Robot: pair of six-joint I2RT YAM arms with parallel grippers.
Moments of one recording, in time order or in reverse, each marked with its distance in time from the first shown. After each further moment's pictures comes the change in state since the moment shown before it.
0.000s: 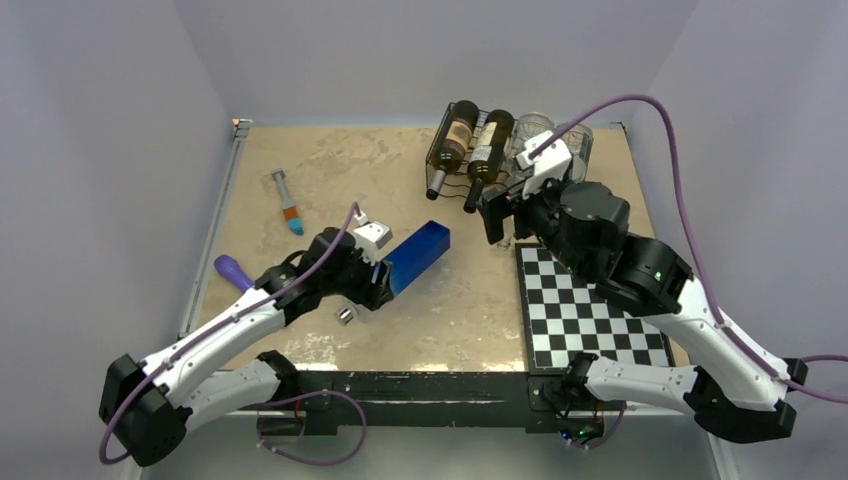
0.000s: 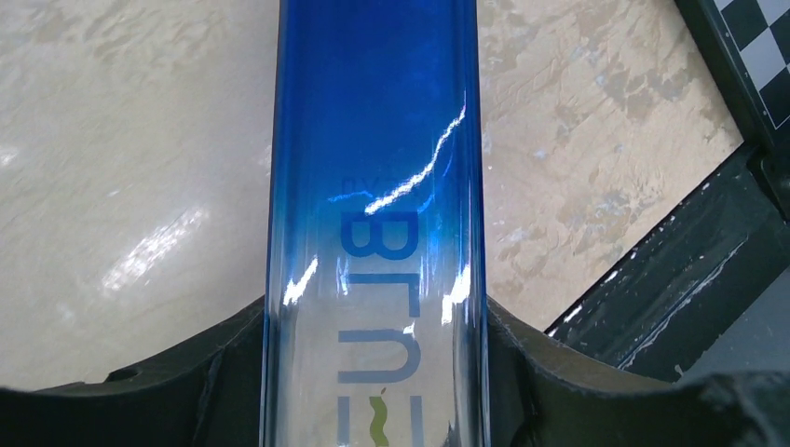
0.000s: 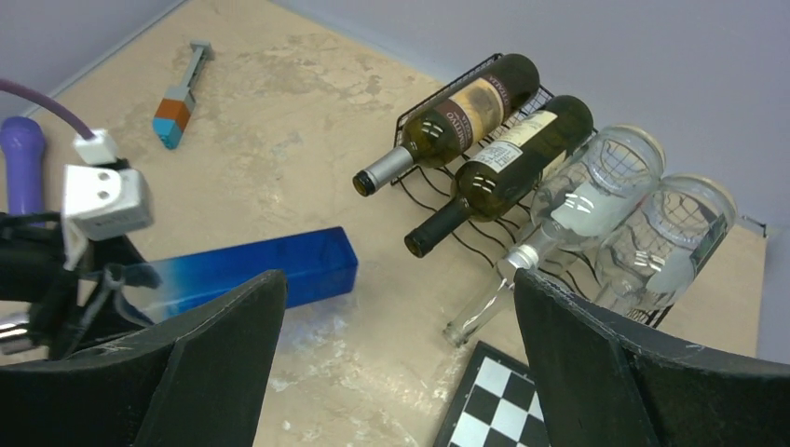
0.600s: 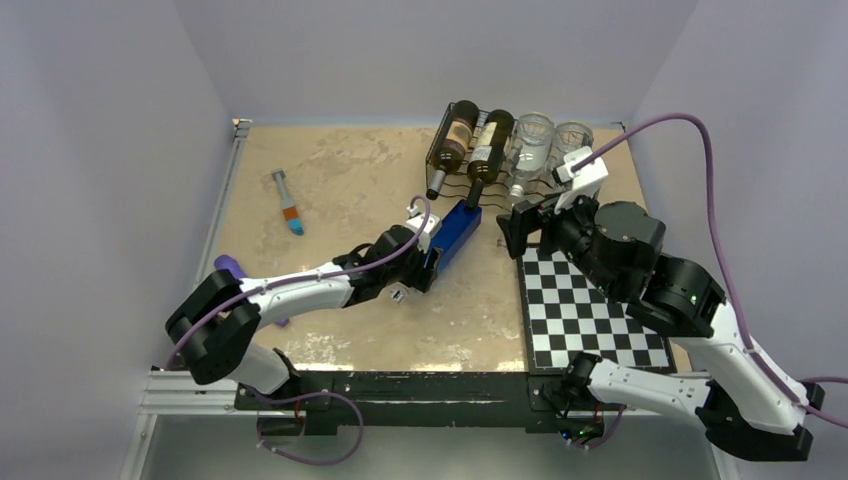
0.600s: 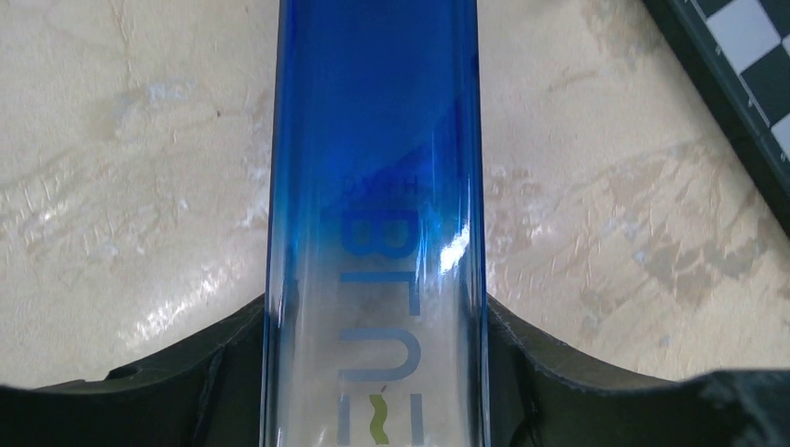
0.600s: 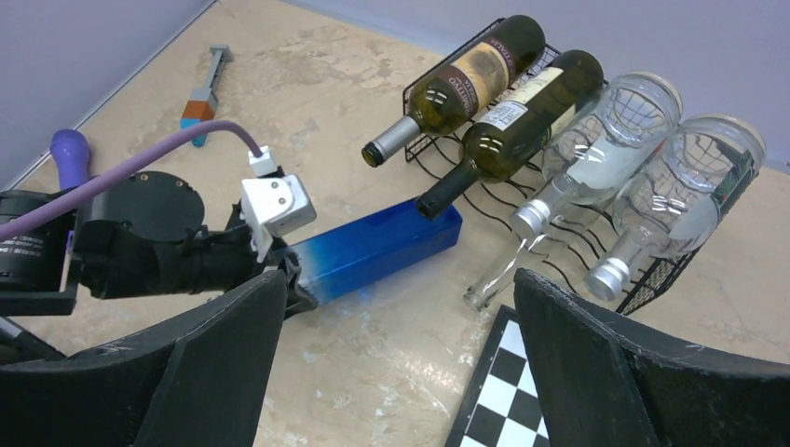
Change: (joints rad) left arm -0.217 0.503 0.069 0.505 -0.273 -0.082; right arm -0.031 -0.138 -0.058 -0.077 -0.031 0.131
